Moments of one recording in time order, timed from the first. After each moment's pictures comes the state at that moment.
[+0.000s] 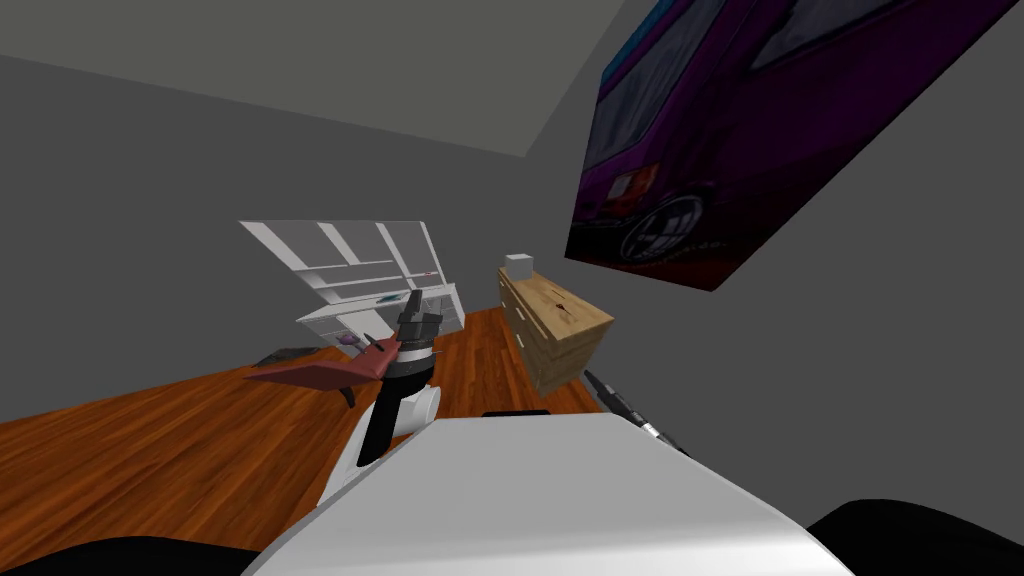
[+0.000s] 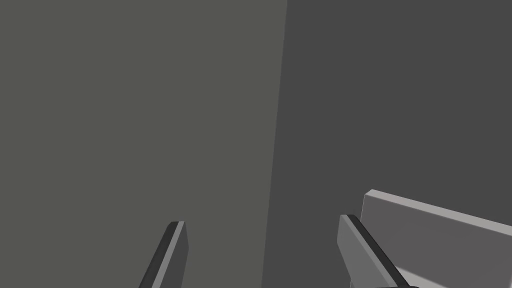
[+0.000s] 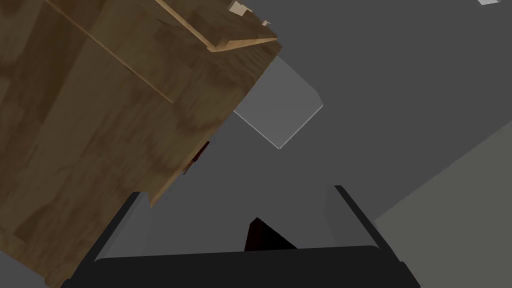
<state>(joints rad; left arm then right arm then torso) 0.48 0.04 0.01 -2.39 -0.08 -0.37 0.12 0.85 -0.55 0.04 -1.88 0.29 -0.48 0.02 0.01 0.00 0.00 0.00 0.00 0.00</state>
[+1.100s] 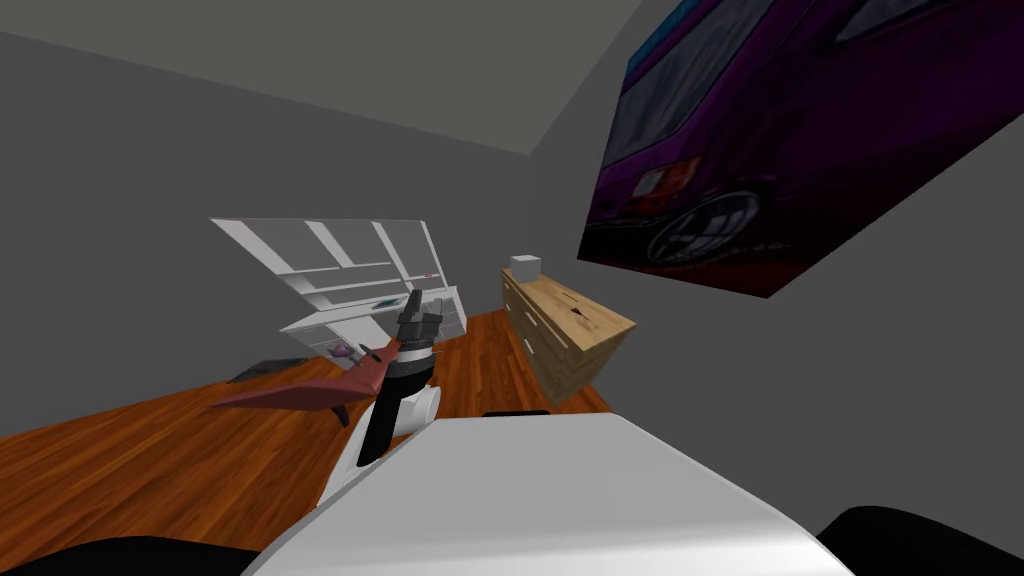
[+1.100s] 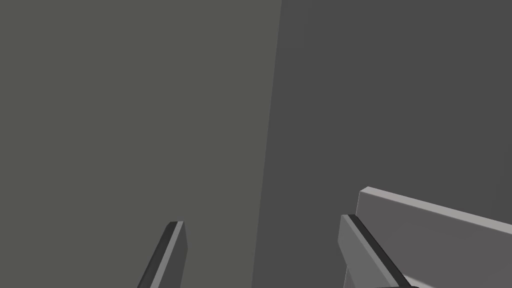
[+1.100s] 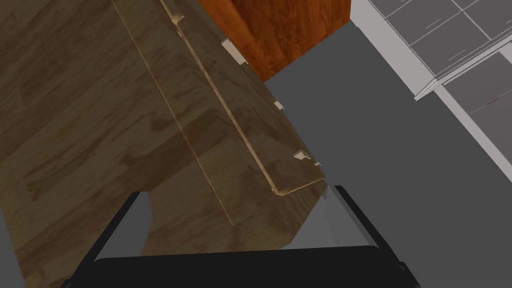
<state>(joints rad) 0.48 0.04 0.01 -2.39 -0.08 -0.37 0.12 1.01 -0.83 0.00 -1.64 0.48 -0.57 0.00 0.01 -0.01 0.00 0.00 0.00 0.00</state>
